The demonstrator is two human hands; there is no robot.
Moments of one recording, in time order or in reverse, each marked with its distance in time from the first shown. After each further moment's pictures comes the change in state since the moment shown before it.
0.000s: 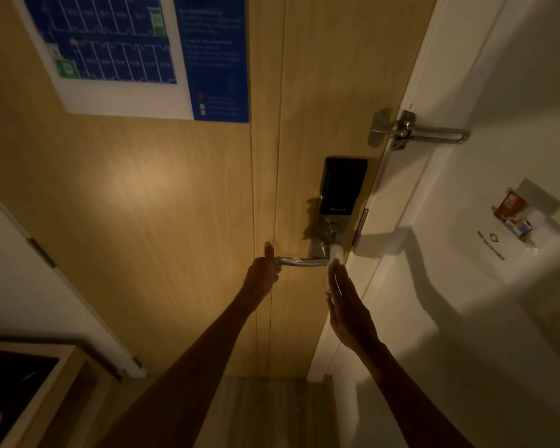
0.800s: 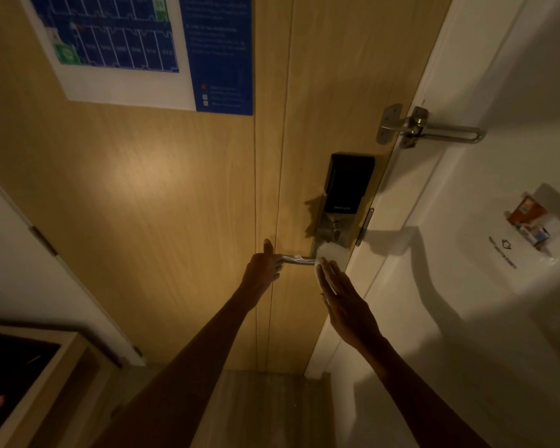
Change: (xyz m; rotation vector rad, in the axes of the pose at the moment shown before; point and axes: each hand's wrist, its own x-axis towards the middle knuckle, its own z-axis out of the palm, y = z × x) left_hand 0.005 -0.001 0.003 -0.086 0.038 -0.002; right_hand 0.011 0.010 0.000 -0.104 -0.040 -0.225
